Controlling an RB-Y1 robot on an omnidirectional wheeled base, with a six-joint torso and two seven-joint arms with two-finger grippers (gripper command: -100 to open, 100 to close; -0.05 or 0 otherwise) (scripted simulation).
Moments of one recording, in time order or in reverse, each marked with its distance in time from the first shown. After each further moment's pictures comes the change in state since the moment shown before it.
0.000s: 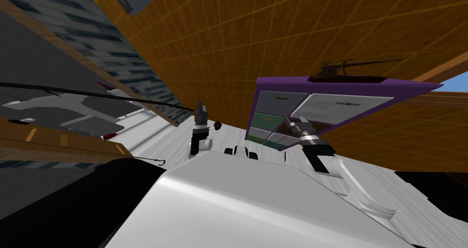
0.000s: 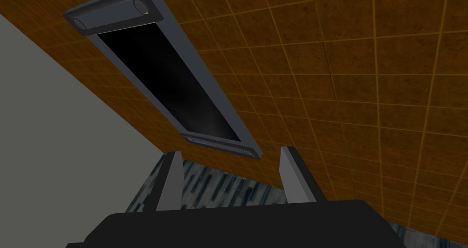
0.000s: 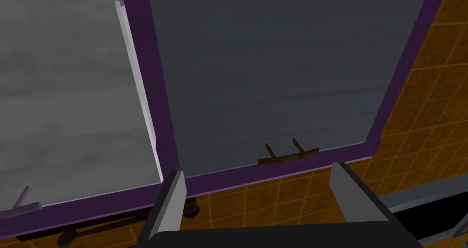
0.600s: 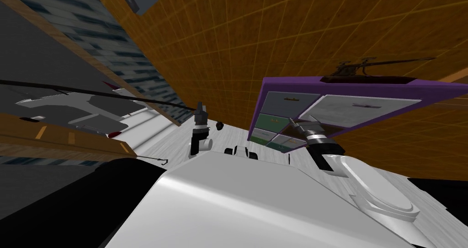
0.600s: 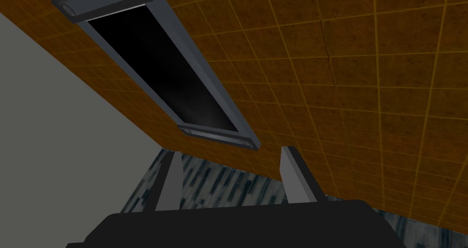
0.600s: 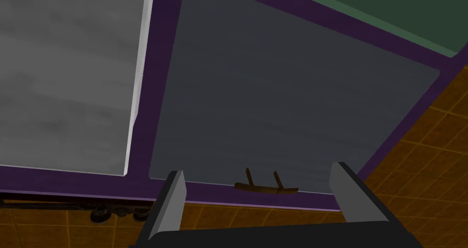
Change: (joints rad) left arm 0.000 0.000 0.000 0.000 0.000 0.000 0.000; right arm -0.002 -0.125 -0.023 0.058 0.160 0.090 0.054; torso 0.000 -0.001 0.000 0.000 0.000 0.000
